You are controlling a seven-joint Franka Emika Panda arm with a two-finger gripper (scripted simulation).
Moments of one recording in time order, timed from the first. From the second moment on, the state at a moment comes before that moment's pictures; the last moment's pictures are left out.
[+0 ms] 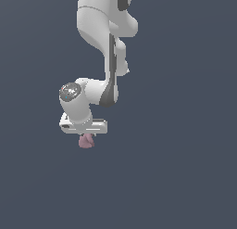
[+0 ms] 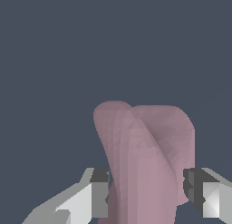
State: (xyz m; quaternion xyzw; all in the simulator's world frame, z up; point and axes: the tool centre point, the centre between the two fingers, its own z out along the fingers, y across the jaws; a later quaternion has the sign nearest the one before) arm 0.023 -0.151 0.065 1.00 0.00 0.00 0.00
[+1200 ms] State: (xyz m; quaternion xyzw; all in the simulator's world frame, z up) arm -0.015 -0.076 0.142 1.00 0.00 0.00 0.00
